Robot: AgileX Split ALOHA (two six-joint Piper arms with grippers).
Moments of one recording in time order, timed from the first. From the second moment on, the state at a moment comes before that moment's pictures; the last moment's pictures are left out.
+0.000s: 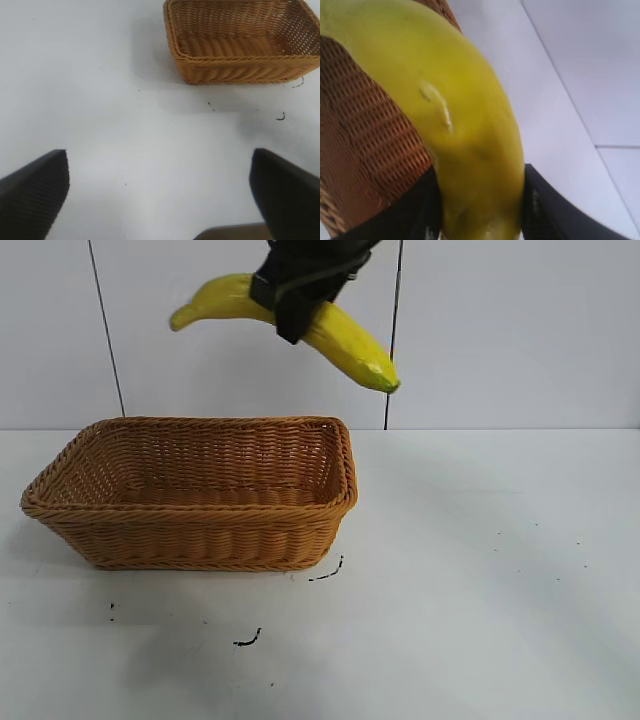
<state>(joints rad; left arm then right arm) -0.02 0.00 -0.49 -0.06 1.07 0.06 0.70 2.20 -2.00 -0.17 0.81 -0.39</state>
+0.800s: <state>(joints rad) -0.02 0.00 -0.49 -0.06 1.07 0.06 0.70 2.39 -2.00 -0.20 0.62 -0.37</state>
